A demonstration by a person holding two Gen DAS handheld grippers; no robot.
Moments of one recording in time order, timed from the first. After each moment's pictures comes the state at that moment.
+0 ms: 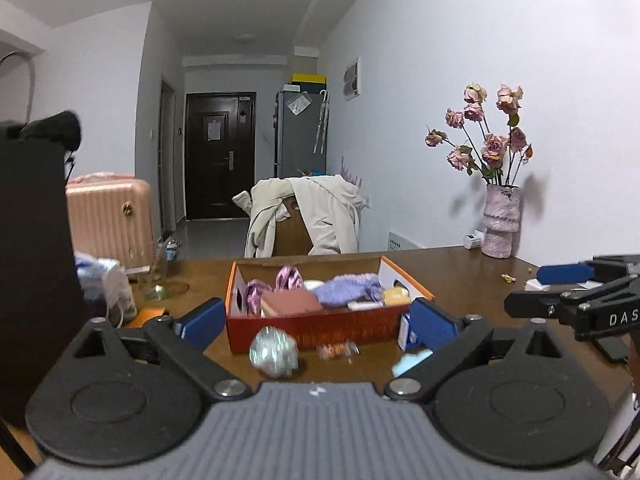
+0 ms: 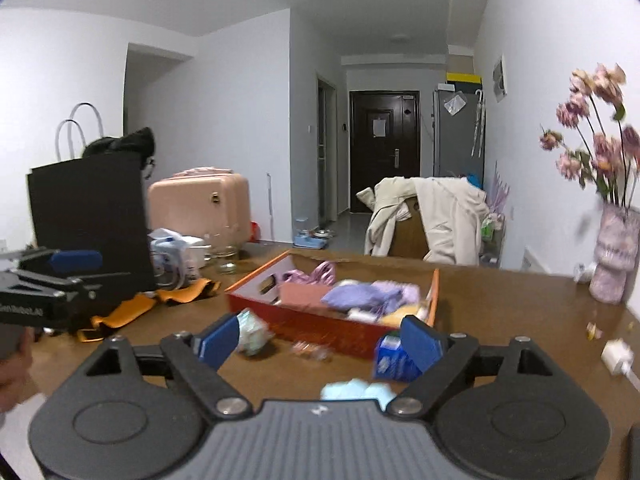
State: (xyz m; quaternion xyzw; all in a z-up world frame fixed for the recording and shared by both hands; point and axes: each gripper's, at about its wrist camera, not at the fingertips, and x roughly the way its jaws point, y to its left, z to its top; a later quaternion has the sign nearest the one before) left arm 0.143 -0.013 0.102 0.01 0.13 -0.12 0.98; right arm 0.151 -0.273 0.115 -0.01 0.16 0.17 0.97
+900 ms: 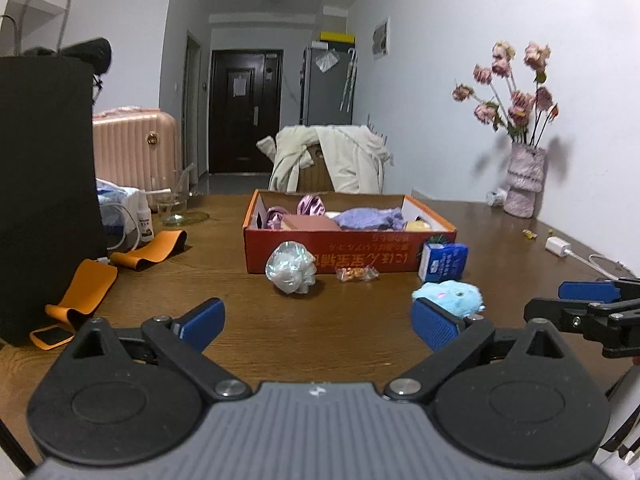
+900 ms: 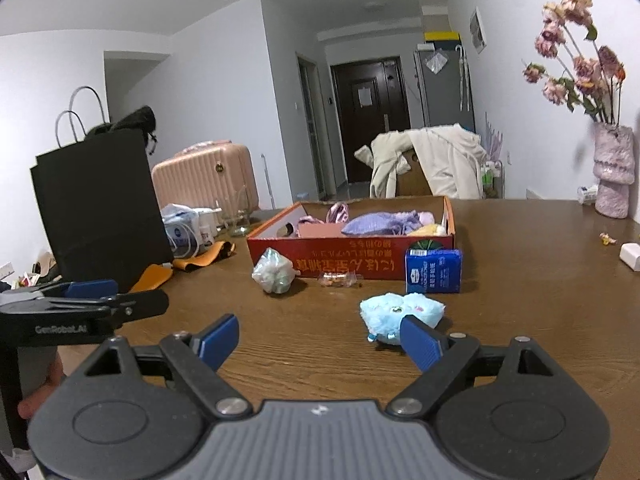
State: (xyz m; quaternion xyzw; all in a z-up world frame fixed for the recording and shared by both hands) left arm 0.145 -0.007 0.042 0.00 0.20 -0.09 0.98; right arm 0.125 -0.255 0.050 0.05 0.21 0.16 0.96
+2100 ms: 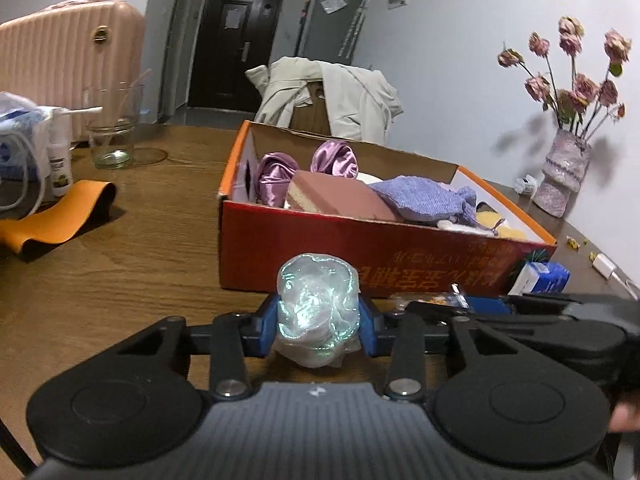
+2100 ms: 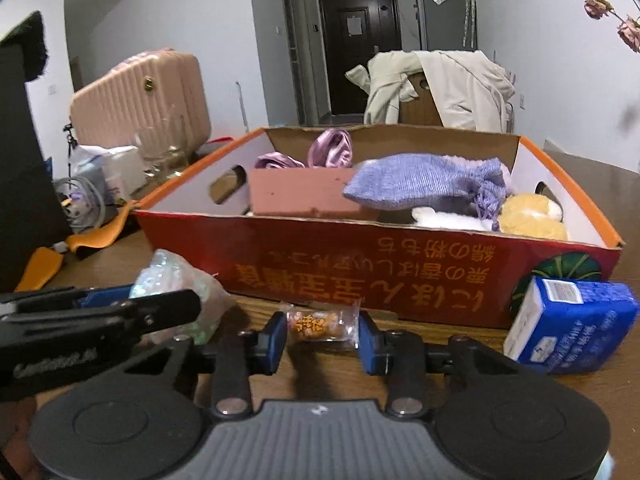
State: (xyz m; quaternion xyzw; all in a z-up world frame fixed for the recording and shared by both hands) left arm 0.361 0.018 -0.022 -0.07 0.28 -0.12 0.95; right arm 0.376 -0.164 -0.017 0.02 0.31 0.14 0.94
